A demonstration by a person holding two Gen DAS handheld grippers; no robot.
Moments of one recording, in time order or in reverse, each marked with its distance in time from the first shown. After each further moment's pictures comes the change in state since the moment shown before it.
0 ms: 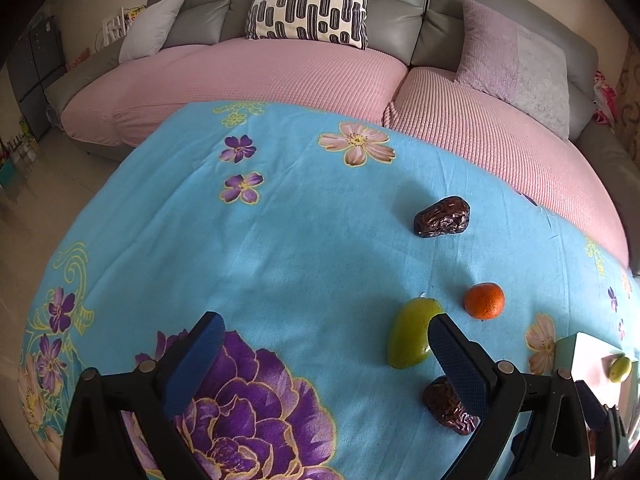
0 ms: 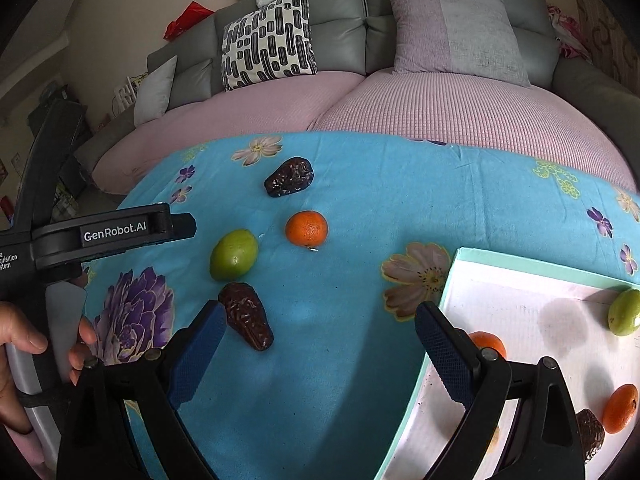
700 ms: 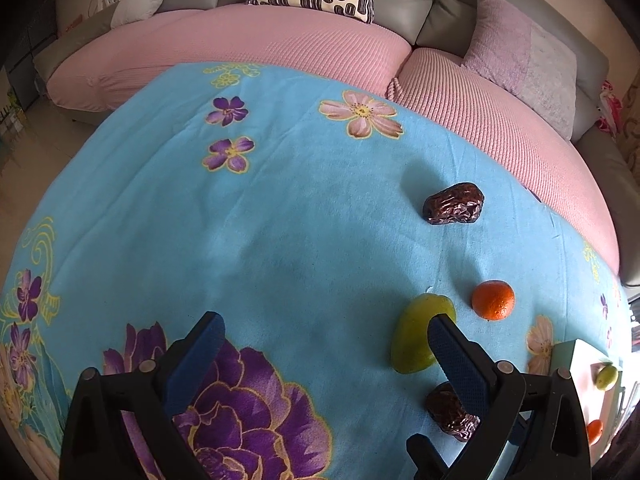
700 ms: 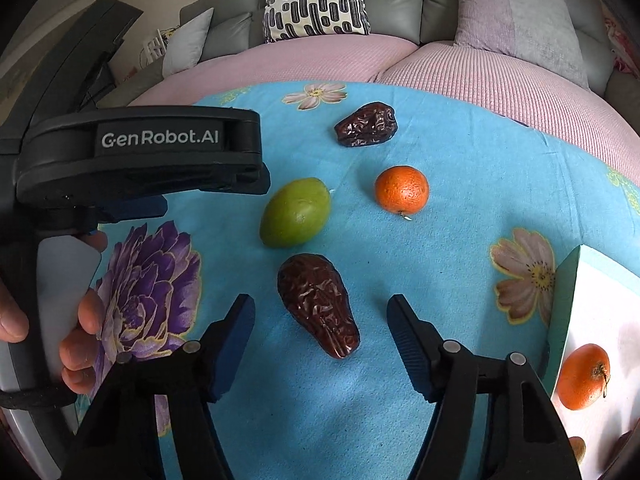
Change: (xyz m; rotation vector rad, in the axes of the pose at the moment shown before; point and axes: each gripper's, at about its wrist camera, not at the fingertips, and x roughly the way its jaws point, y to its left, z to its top) left arm 0.027 0.010 -0.002 -0.052 0.096 -0.072; right arm 0.050 0.048 -0.009 -0.116 0.118 0.070
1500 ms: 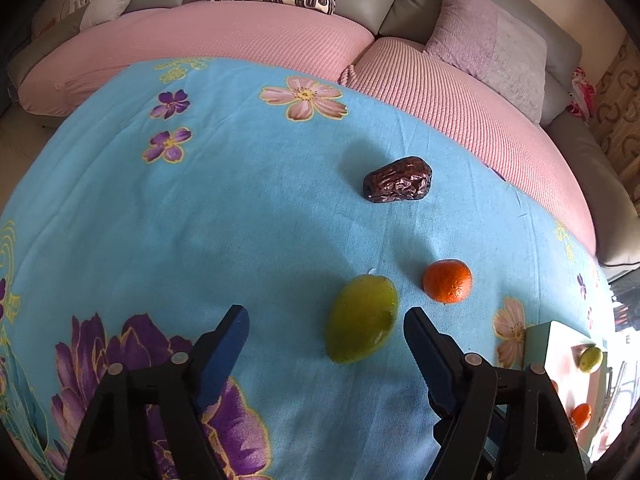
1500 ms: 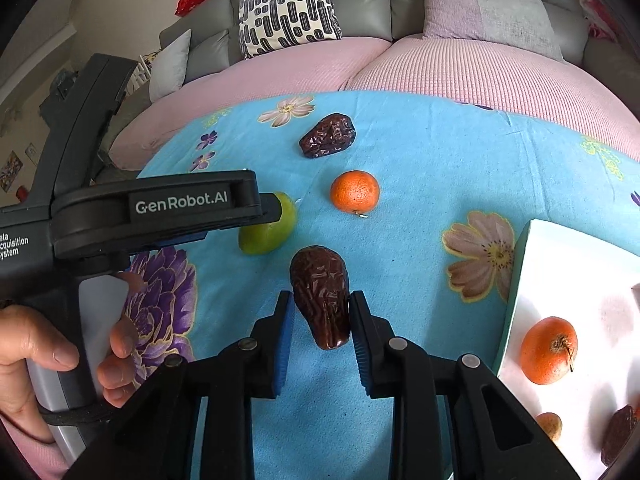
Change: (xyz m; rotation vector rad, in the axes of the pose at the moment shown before) left arm 0.008 -0.032 -0.009 0.053 0.022 -0.107; right arm -0.037 -0.038 -0.004 0.117 -0.014 0.019
